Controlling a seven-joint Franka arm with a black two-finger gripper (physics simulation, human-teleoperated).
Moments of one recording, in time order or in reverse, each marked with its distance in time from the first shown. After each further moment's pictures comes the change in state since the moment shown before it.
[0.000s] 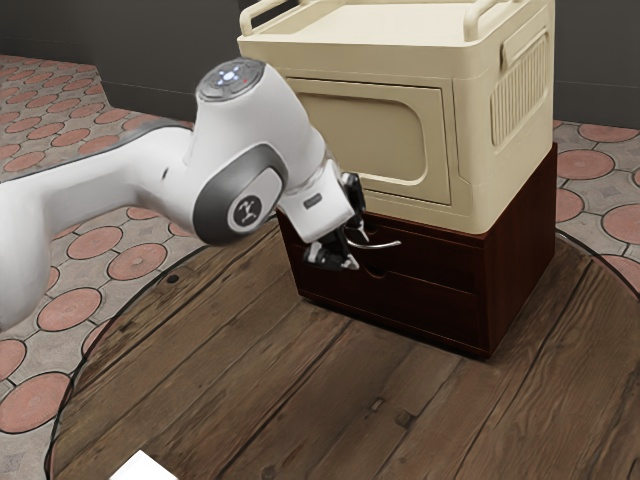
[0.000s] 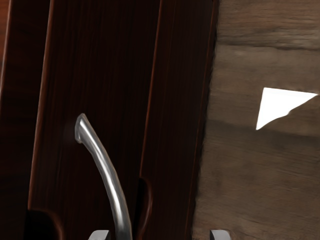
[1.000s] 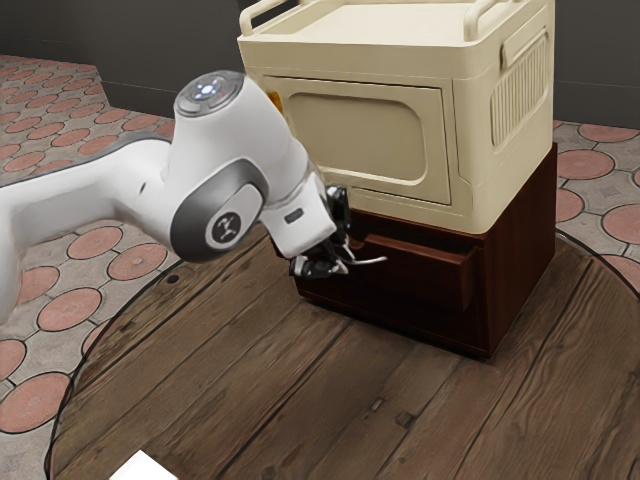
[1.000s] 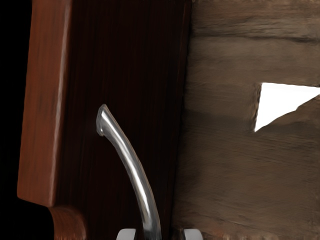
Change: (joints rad) arm -0.008 -0.103 0.012 -0.128 -0.001 0.028 0.020
